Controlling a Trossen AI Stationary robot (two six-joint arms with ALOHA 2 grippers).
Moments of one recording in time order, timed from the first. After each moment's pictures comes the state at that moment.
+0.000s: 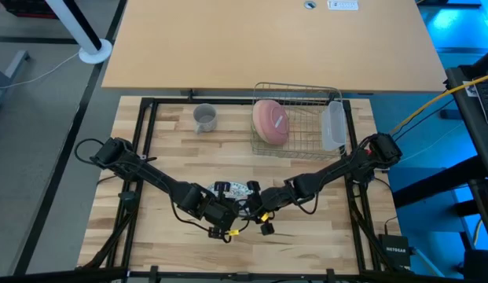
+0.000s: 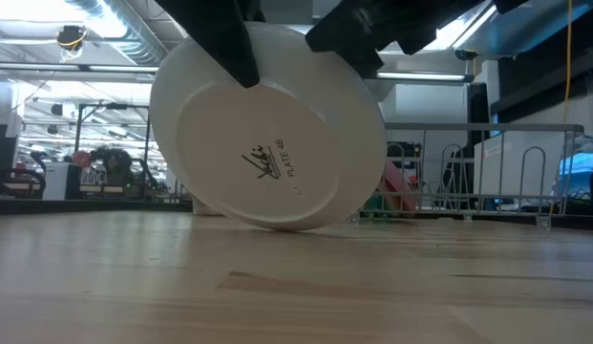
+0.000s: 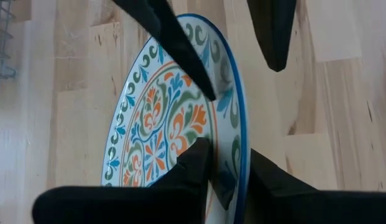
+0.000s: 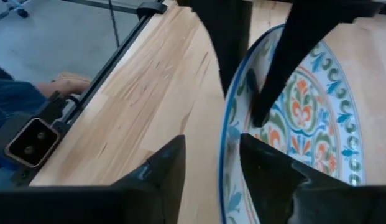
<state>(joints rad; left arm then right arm) -0.46 1.86 1.45 -0.74 -0.29 -0.30 0.38 1.75 1.06 0.13 0.02 0.05</state>
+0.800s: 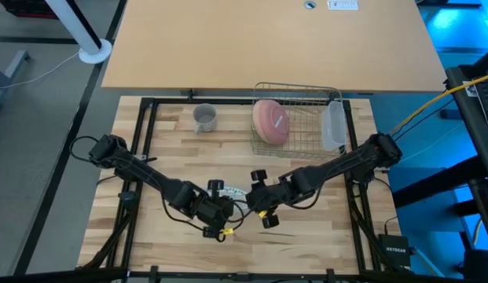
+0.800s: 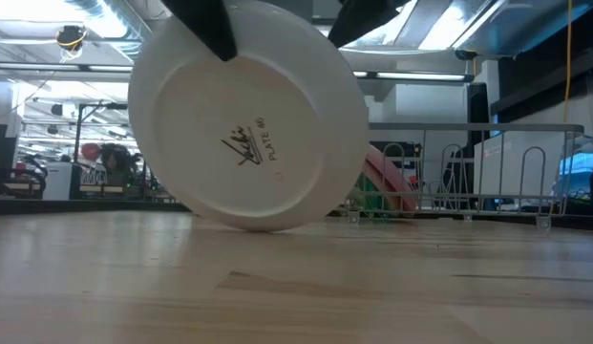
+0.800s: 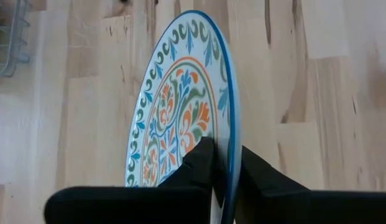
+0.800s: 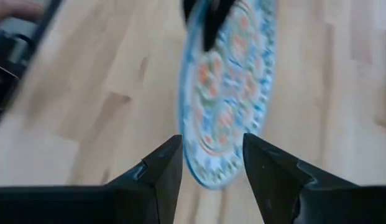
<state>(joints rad) -0.49 1.78 1.44 -0.80 -0.30 -0.35 0.38 1.75 1.45 -0.62 0.16 0.02</state>
